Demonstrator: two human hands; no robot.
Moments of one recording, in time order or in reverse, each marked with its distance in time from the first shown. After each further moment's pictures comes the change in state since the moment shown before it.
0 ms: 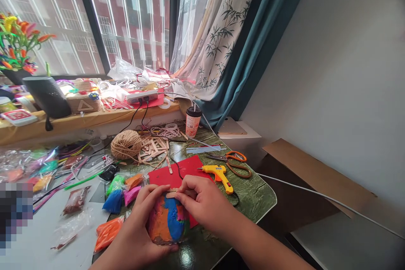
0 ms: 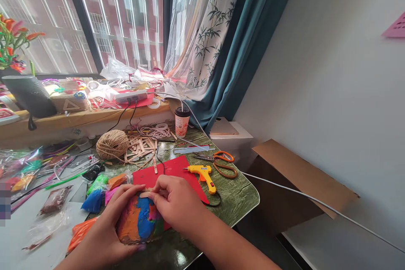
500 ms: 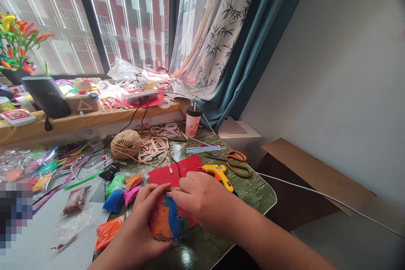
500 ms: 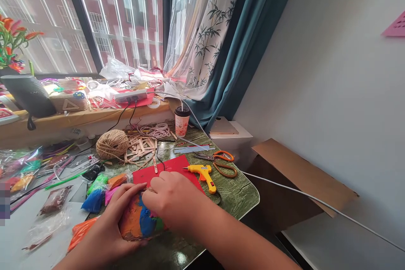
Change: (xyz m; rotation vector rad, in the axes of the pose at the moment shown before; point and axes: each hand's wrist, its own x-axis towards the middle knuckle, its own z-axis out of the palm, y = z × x) left_hand 0.003 0.004 -0.002 0.071 -0.034 0.015; right_hand 0.000 -0.018 -0.020 -1.042 -0.151 -0.720
